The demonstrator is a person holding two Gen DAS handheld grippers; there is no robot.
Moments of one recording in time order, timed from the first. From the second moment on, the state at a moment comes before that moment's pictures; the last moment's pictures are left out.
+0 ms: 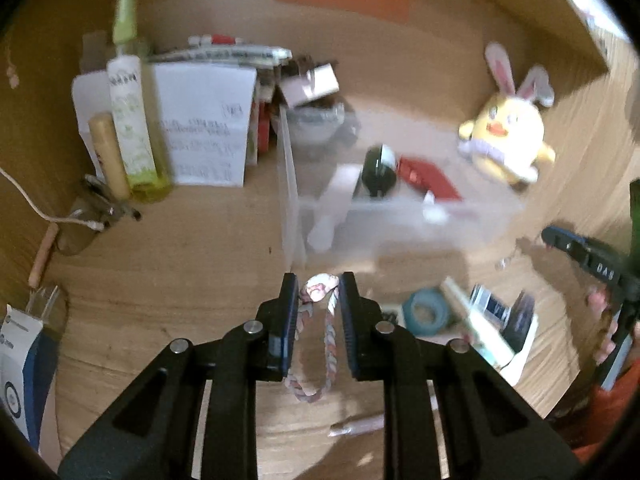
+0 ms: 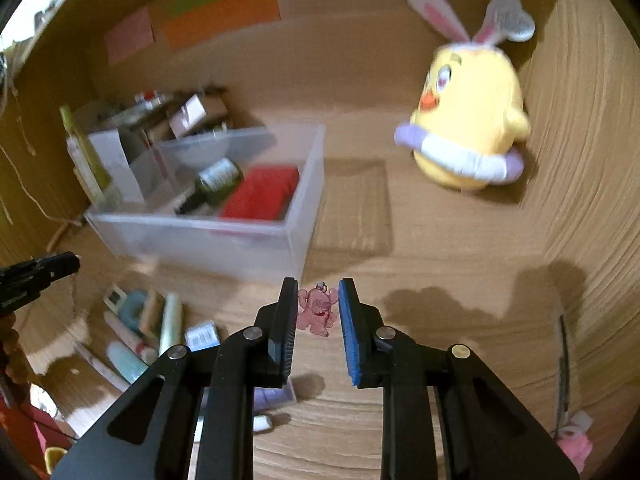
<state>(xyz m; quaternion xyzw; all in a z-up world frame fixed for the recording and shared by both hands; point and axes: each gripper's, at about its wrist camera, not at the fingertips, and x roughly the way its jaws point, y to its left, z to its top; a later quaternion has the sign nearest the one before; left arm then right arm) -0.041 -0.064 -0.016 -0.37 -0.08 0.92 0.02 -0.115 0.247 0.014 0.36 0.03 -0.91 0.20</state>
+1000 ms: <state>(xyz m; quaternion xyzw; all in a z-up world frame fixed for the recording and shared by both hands) -0.131 -0.036 0.046 -0.31 -0.07 0.95 0.04 -0.156 0.147 0.081 0.28 0.04 -0.91 0.30</state>
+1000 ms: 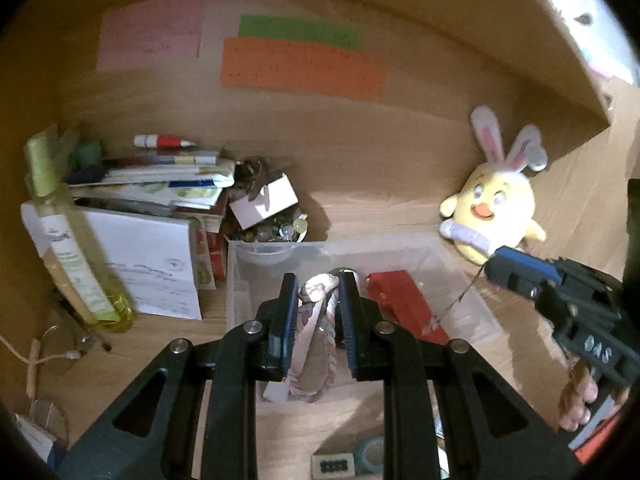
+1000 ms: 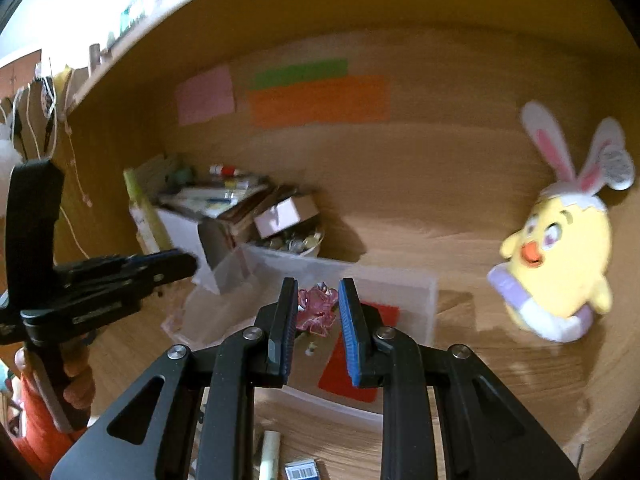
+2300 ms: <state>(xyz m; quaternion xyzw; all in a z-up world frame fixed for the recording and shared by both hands) -0.085 -0.030 0.026 -0.35 -0.01 0.94 0.04 -0.119 0.153 0.041 0.34 0.09 -0.89 0.30</state>
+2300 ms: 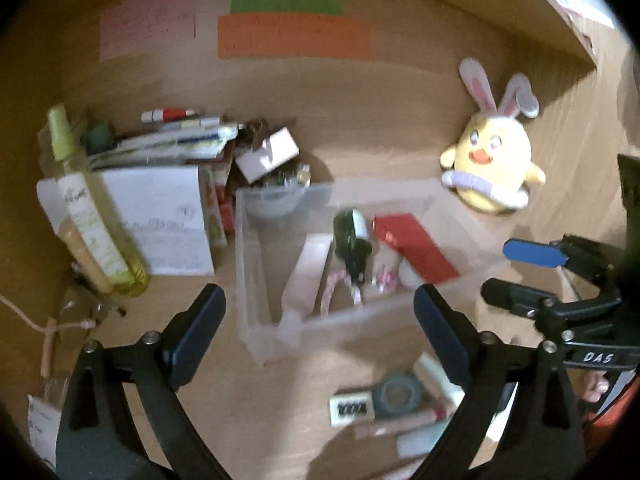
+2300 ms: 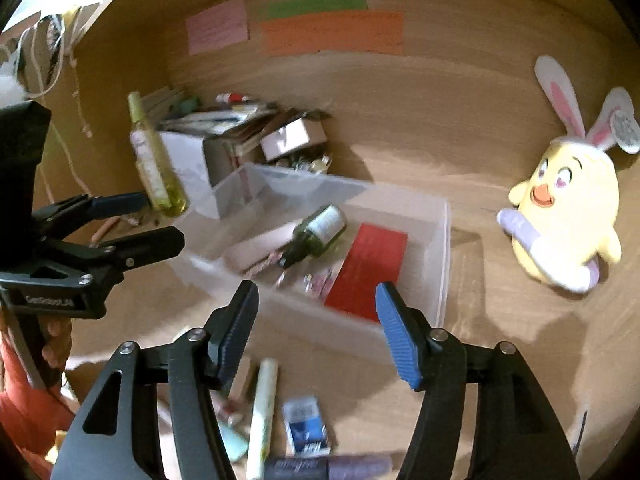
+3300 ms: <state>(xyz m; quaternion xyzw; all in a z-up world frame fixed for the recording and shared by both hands) -0.071 -0.019 -0.054 -0.47 -0.02 0.88 0.08 -0.088 0.137 -0.038 0.44 0.14 -0.83 0.32</state>
